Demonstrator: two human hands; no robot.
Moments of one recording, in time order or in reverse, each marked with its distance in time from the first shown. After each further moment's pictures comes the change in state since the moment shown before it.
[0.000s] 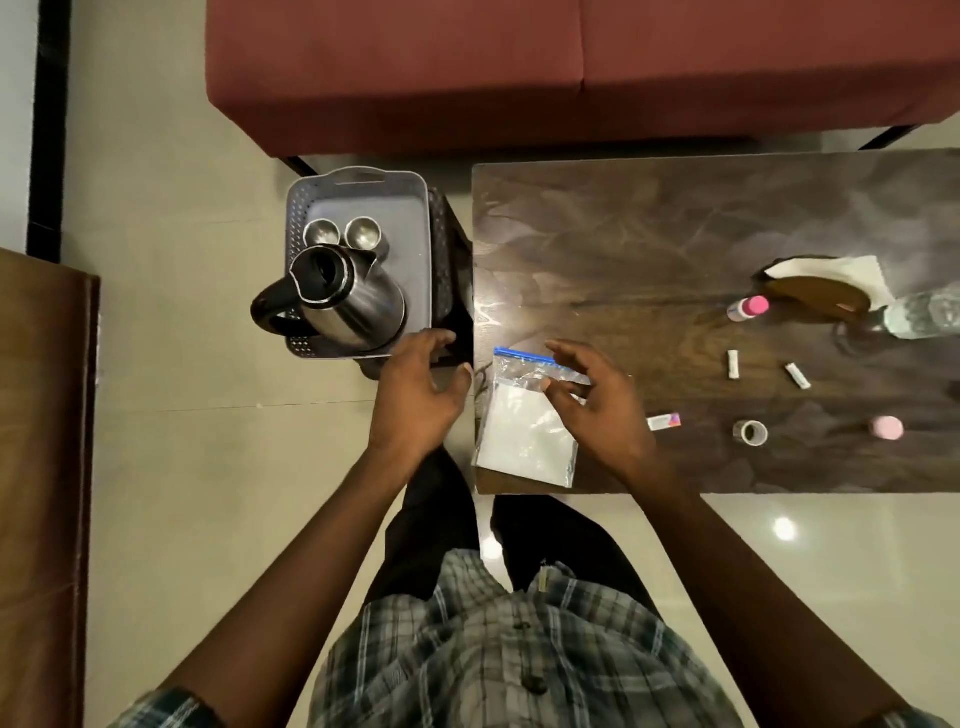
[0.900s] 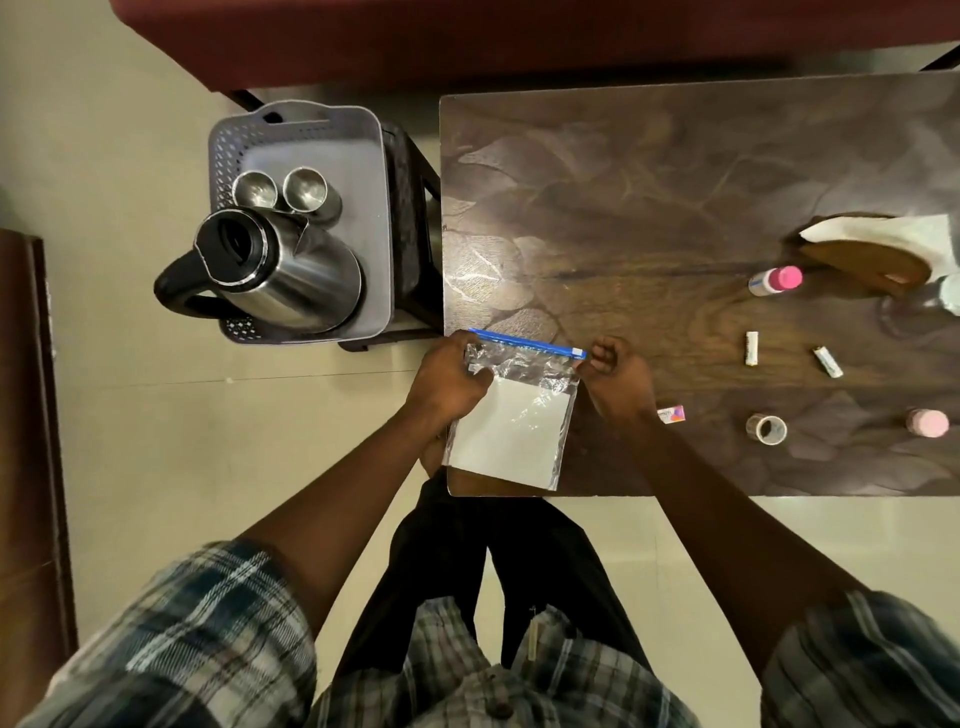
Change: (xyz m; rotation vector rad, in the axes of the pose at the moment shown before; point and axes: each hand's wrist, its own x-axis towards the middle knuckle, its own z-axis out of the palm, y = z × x) left_hand 0.066 -0.069 0.141 0.082 -0.379 -0.252; right_hand 0.088 0.166 0.001 0.026 0.149 0.496
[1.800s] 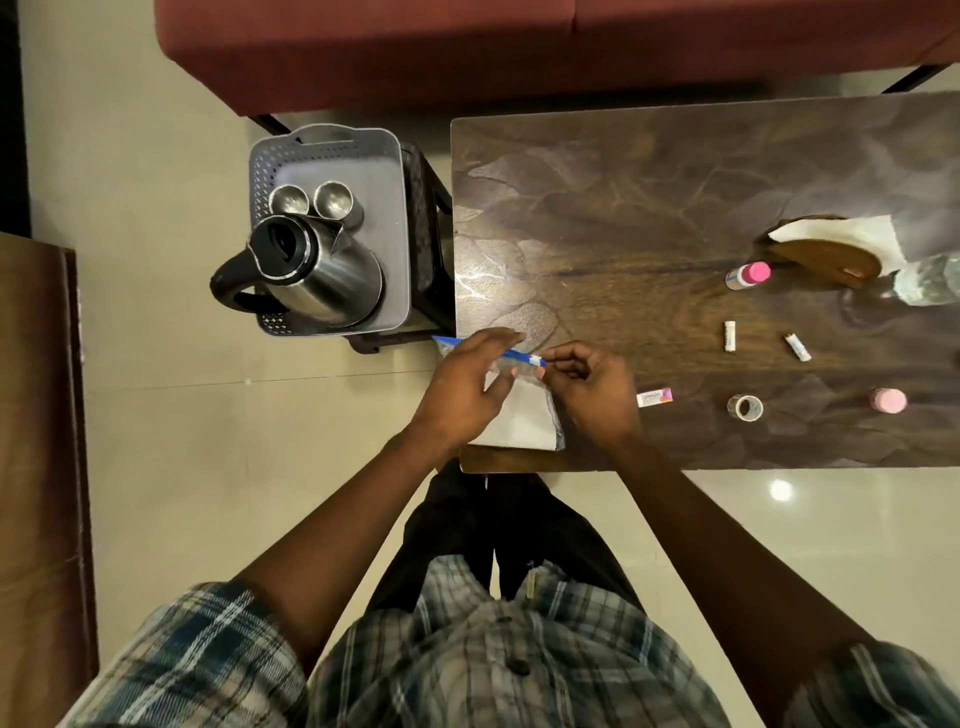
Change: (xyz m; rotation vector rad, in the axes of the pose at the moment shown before) left_hand -0.087 0.036 -0.030 0.029 0.093 0.476; right_hand -0.109 -0.058 -0.007 0.093 -0.115 -0.235
